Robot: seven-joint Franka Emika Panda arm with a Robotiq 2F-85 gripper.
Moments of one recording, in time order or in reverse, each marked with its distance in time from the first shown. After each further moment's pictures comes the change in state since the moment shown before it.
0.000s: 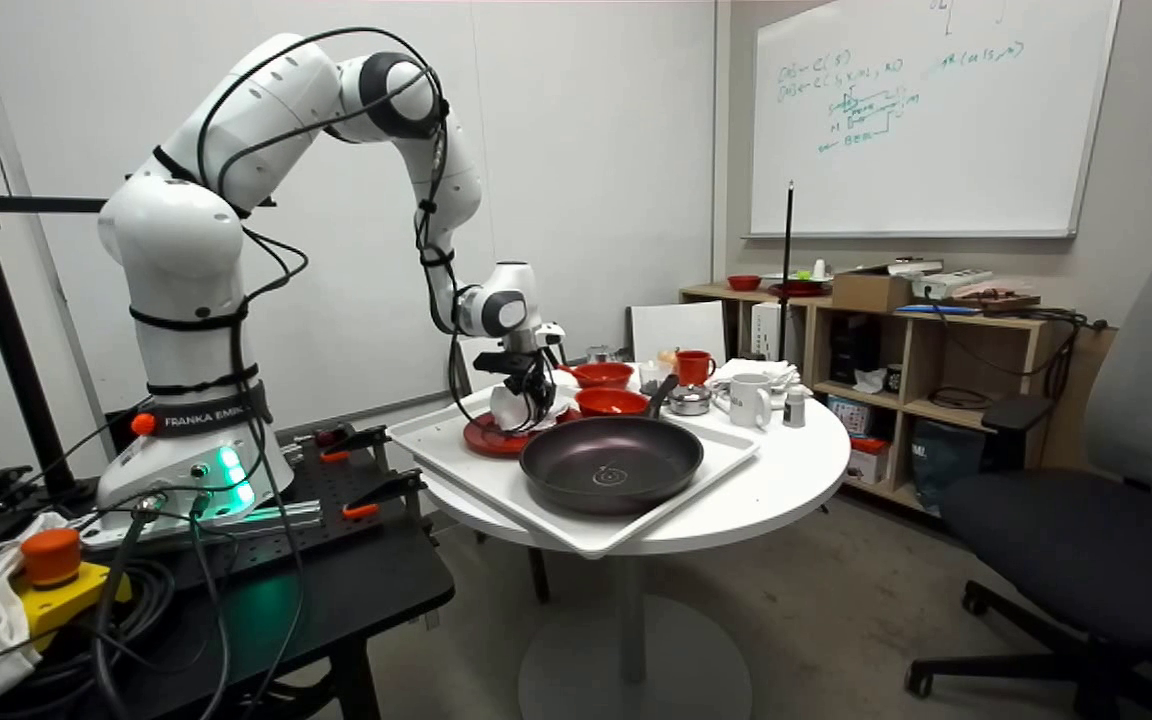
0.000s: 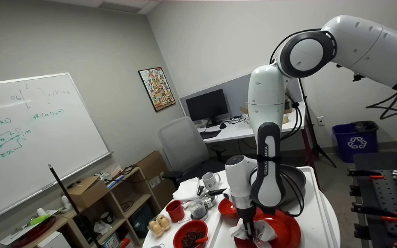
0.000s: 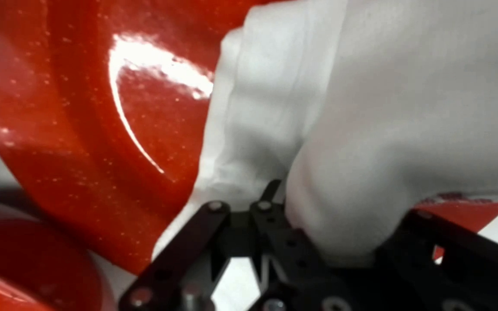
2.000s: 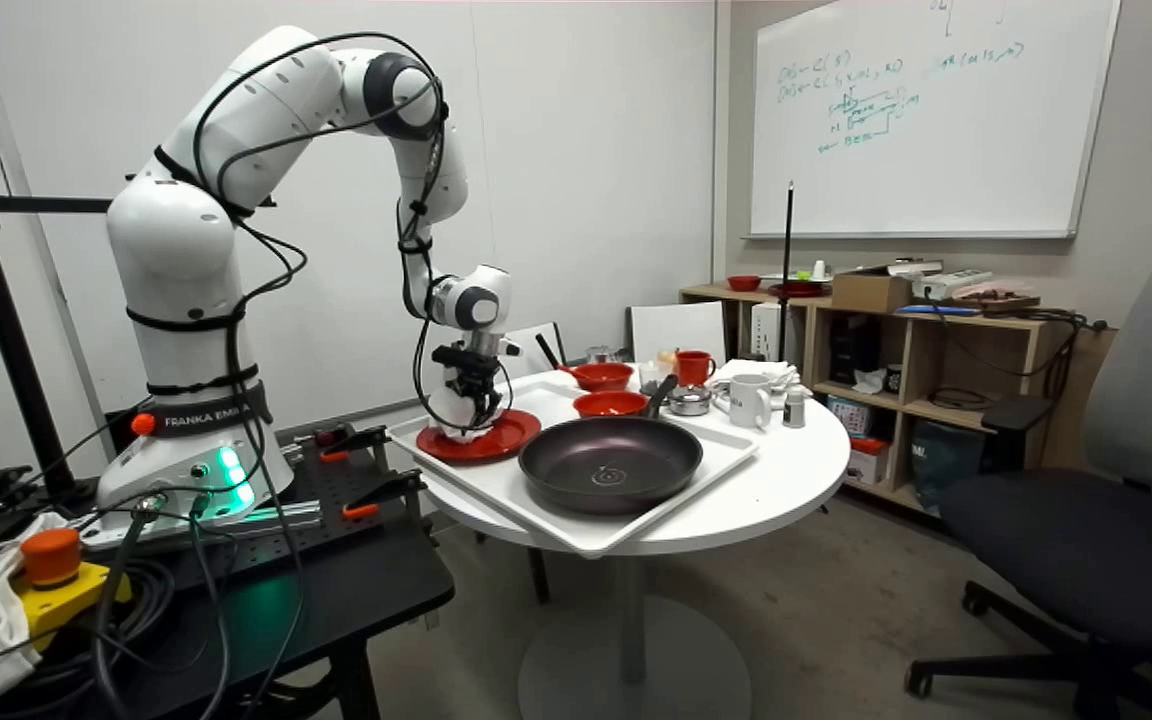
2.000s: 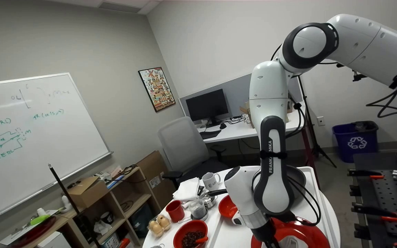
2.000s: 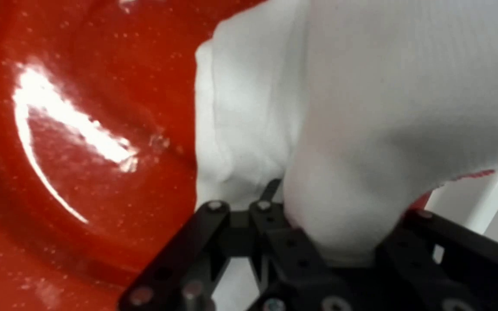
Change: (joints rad) arm -0.097 -0.023 0.238 -0.050 0.023 -0.316 -0.174
